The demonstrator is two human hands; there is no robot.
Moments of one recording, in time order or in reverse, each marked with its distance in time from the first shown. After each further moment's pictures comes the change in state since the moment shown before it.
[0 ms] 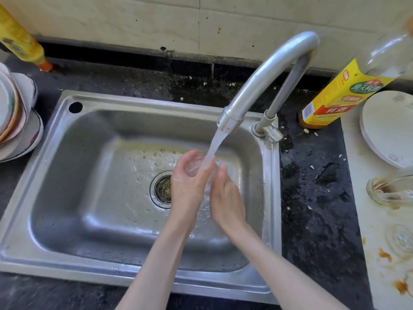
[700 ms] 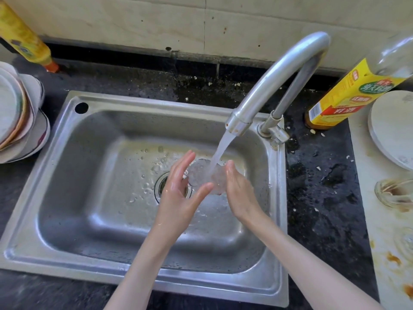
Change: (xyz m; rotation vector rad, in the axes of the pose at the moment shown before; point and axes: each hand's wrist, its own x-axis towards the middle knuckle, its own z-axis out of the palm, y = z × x) left_hand -0.006 -0.007 -0.043 0.293 -0.198 0.335; right_hand 0.023 0.016 -0.014 0.109 -0.113 -0.126
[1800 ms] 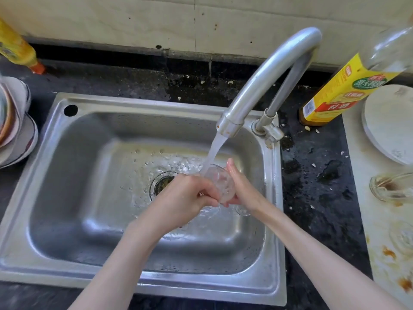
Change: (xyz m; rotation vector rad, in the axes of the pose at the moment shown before) left_hand 0.025 0.028 -0.003 0.519 -0.477 0.067; right_hand 0.019 0.018 -0.023 0.107 -0.305 0.092
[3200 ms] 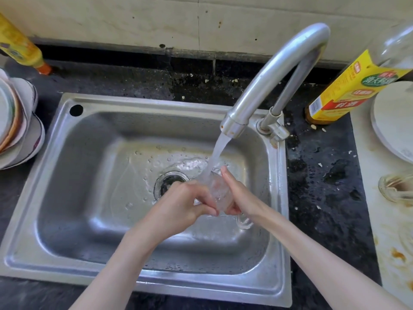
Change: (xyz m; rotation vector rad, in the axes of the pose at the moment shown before) left_hand -0.012 -0.014 0.005 -0.028 -0.025 -0.010; right_hand -0.012 -0.010 0.013 0.095 -0.124 0.142
